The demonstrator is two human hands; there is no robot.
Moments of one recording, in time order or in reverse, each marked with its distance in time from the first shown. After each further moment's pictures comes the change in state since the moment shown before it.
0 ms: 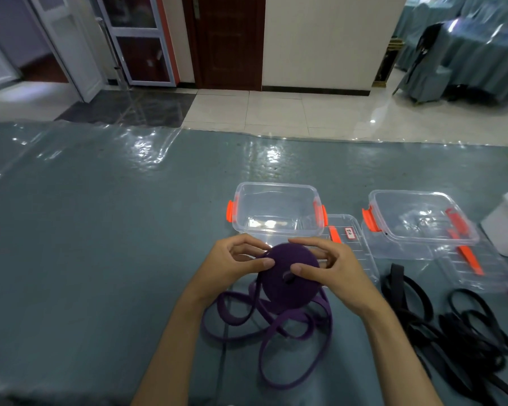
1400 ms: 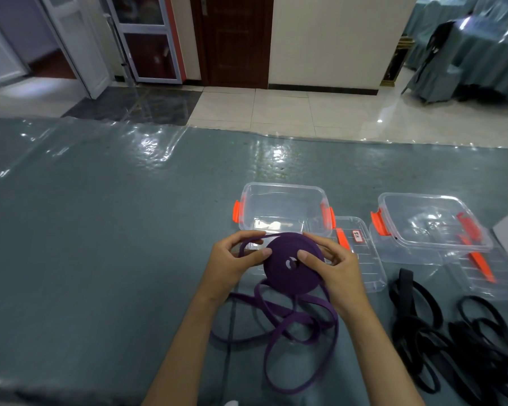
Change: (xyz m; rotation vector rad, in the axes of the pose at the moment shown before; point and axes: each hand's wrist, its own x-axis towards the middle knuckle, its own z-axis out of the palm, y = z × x) left_hand 0.018 -0.030 -0.007 -0.160 0.200 0.087; right_hand 0.023 0.034 0.020 0.189 0.309 -0.045
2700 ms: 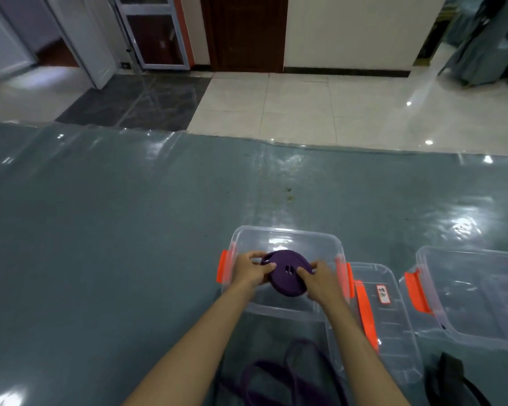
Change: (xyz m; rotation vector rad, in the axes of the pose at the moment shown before) left_hand 0.259 -0.113 0.030 0.108 0.337 -0.597; right_hand 0.252 0.114 -0.020 -0.655 0.014 0.543
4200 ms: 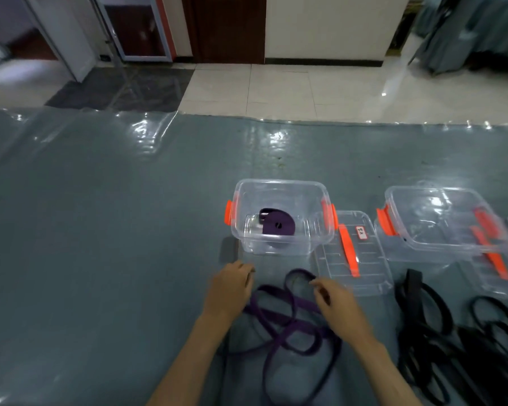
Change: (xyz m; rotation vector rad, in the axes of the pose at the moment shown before) left_hand -0.170 -0.106 -0.099 1.140 0.060 0.751; right_hand -0.193 0.144 0.000 -0.313 0.140 -0.455
